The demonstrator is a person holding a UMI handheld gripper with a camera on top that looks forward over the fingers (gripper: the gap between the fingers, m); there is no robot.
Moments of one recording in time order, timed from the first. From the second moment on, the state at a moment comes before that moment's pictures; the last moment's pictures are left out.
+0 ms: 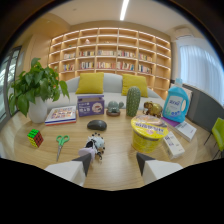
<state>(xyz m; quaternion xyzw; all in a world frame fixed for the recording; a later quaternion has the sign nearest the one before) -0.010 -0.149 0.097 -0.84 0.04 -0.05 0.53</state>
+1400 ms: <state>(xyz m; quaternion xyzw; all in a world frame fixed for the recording) -0.232 -0.113 0.038 -0.87 -0.01 -0.04 0.49</state>
